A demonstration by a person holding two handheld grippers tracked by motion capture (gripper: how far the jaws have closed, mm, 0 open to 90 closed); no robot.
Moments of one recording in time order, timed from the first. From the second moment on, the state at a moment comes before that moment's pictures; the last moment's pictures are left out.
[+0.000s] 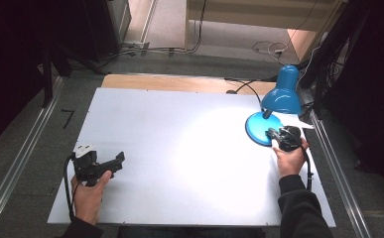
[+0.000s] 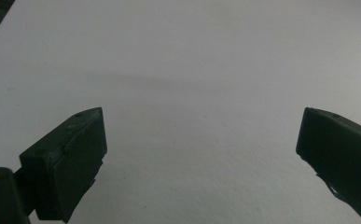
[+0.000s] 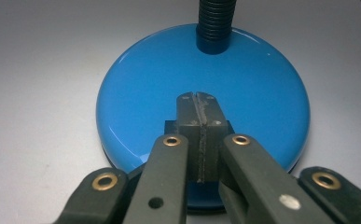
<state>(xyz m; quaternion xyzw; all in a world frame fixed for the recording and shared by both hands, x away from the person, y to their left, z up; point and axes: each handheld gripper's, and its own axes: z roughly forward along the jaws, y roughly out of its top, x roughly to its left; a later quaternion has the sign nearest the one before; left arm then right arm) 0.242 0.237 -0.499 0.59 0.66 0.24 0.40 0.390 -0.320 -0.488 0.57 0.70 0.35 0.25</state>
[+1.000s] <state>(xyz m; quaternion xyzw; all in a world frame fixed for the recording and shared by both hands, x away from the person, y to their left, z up) 0.241 0.236 -0.499 0.59 0.66 0.24 0.40 0.391 -0.319 -0.489 0.57 0.70 0.35 0.26</state>
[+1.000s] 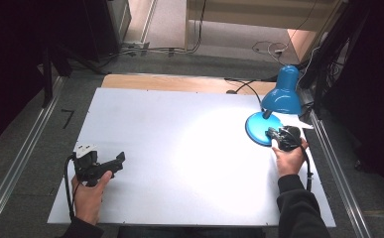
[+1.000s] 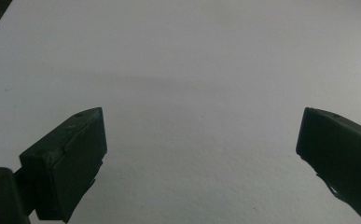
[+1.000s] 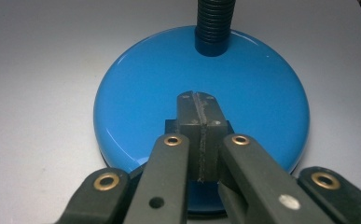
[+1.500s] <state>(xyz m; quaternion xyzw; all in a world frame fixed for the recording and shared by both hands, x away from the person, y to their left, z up) 0.241 0.238 -0.499 0.59 0.66 0.24 0.40 0.403 -0.317 -0.492 0.57 0.70 0.35 0.27</state>
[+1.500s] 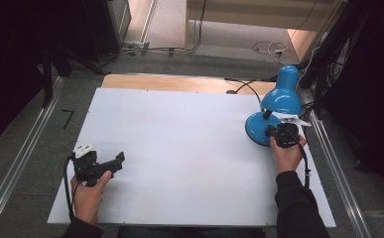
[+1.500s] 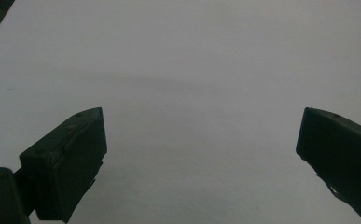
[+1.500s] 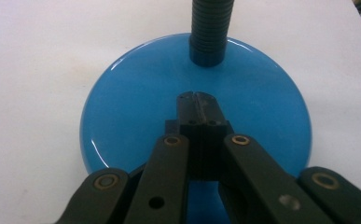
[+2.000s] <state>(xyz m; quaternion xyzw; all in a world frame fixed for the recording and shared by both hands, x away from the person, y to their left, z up) 0.241 0.238 -0.499 0.59 0.66 0.24 0.40 0.399 -0.321 -0.484 0.57 0.68 0.37 0.26</state>
